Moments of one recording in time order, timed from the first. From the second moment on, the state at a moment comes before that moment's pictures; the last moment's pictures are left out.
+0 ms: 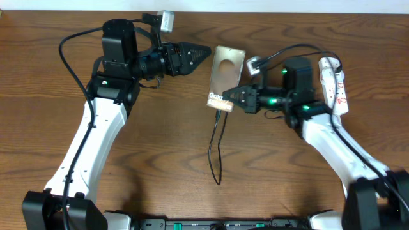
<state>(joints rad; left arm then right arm) -0.16 1.52 1.25 -0.11 0.93 -0.54 0.26 1.56 0.94 0.00 -0.96 0.41</state>
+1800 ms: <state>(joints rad) -0.16 1.52 1.25 -0.11 0.93 -0.54 0.41 1.98 1.01 0.10 -0.53 0.48</state>
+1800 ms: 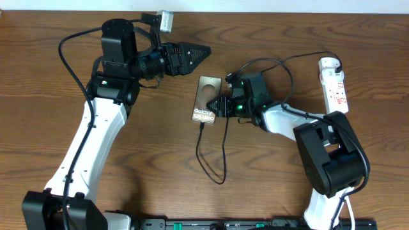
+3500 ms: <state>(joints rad) -0.16 1.52 1.25 -0.11 0.93 -0.54 -0.26 1.98 1.77 -0.67 0.04 -0.01</state>
